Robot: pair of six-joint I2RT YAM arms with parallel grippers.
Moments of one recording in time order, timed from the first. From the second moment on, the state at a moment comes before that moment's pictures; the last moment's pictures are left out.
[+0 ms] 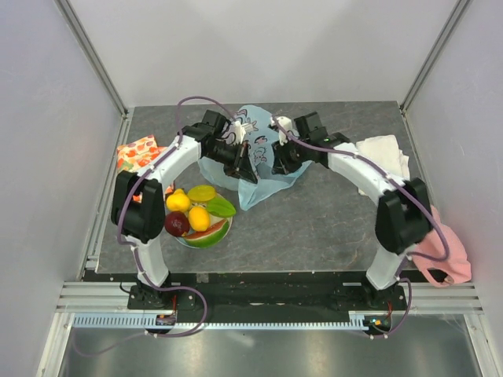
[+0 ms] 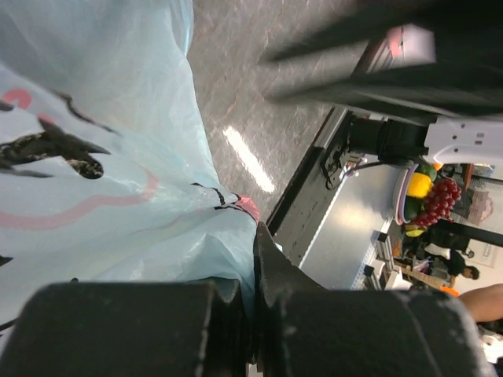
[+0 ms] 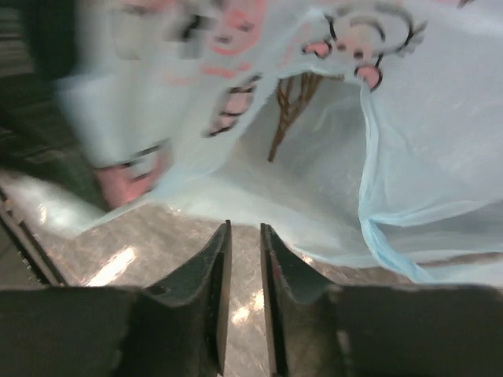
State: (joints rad) left arm -0.39 1.89 1.56 -0.77 0.89 -0.15; right arm 0.46 1.70 1.44 -0.53 -0.46 -0.09
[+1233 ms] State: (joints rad) left arm -0.32 1.78 1.38 -0.82 0.86 -0.11; right arm 0.60 2.28 1.81 -0.46 -0.30 0.13
